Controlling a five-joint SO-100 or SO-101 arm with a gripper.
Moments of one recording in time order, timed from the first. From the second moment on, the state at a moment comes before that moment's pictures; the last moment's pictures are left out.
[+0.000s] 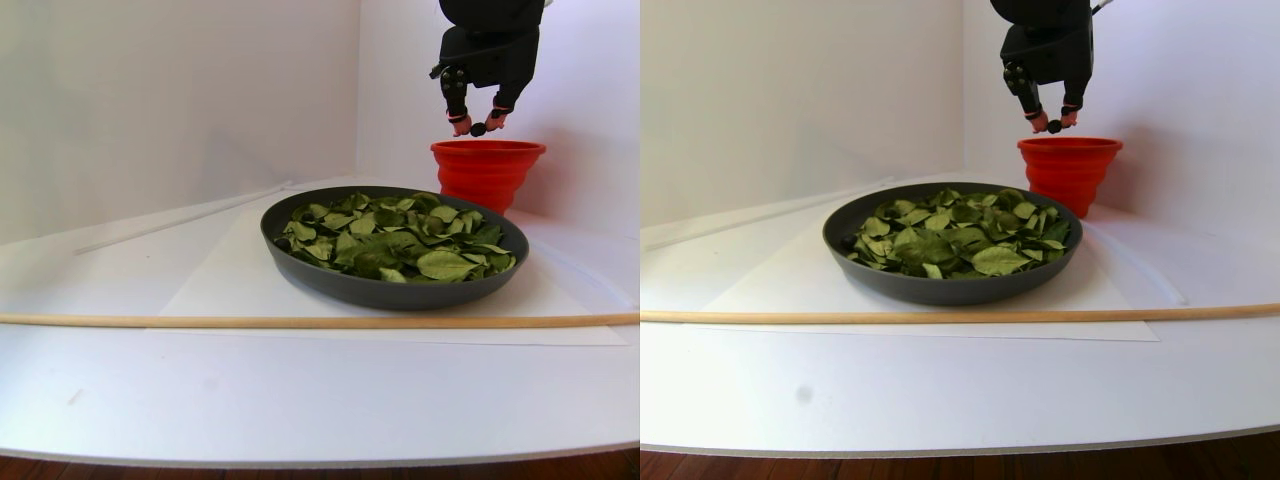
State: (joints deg) arm 31.8 85.1 94.7 -1.9 -87.6
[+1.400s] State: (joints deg) arm 29.9 80.8 90.6 -7.1 -90.0
